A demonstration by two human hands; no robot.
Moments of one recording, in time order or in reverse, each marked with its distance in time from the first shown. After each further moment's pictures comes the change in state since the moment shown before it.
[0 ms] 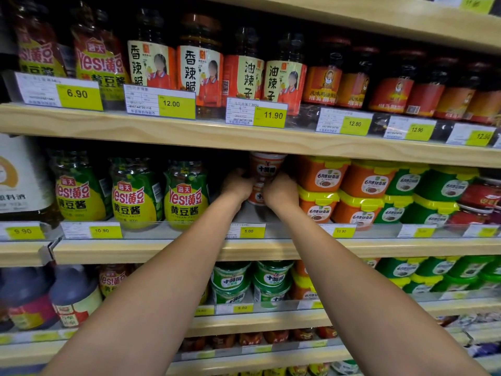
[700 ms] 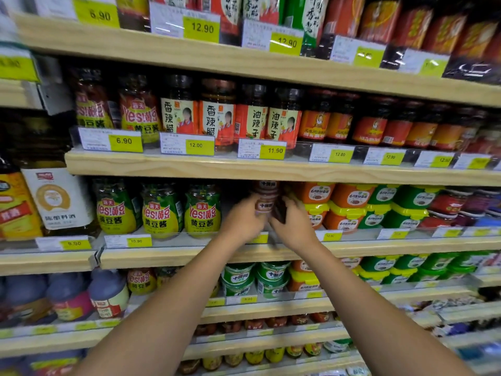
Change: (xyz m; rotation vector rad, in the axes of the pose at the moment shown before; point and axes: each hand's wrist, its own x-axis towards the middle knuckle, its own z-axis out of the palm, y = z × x) left_hand -0.108 0.039 -0.048 0.451 -0.222 0.238; right_hand -0.085 0.010 -0.062 0.077 -0.115 -0.102
